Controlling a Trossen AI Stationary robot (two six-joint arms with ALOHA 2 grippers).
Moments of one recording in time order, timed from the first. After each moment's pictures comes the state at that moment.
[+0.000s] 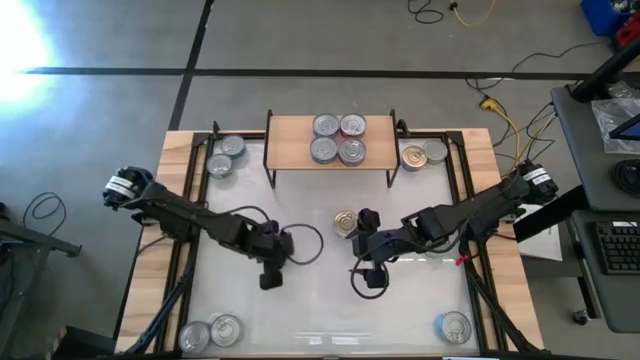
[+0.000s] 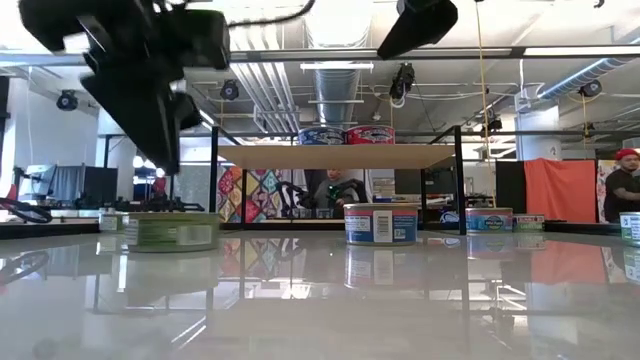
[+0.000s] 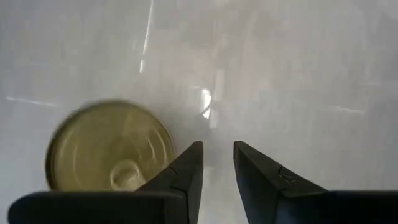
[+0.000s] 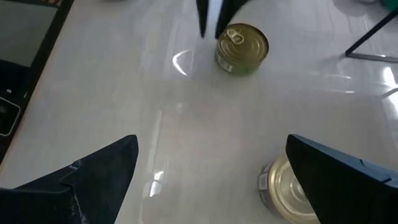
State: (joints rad) left arm -0.34 1.52 0.97 -0.58 -0.06 -0.47; right arm 0.36 1.53 1.22 -0.51 0.21 0.16
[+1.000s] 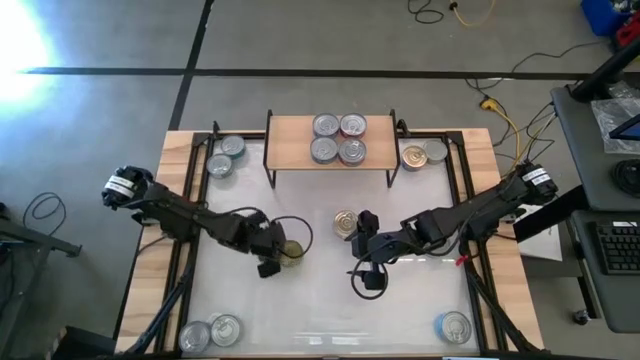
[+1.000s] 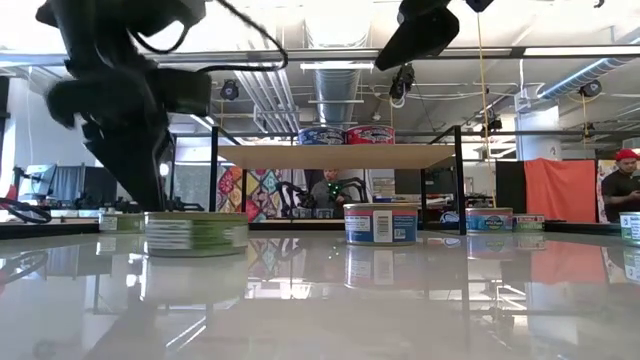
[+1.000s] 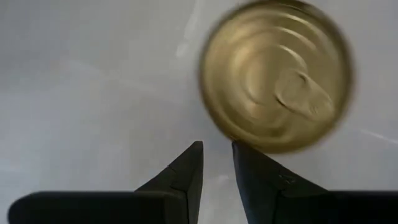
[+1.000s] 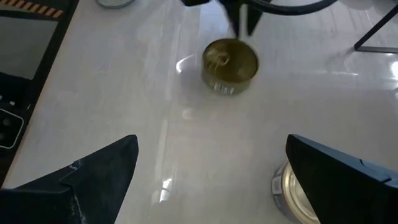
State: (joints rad) left arm -0.32 1.51 0.82 -0.56 -0.18 -0.63; right arm 0.36 1.53 1.17 -0.42 0.21 0.21
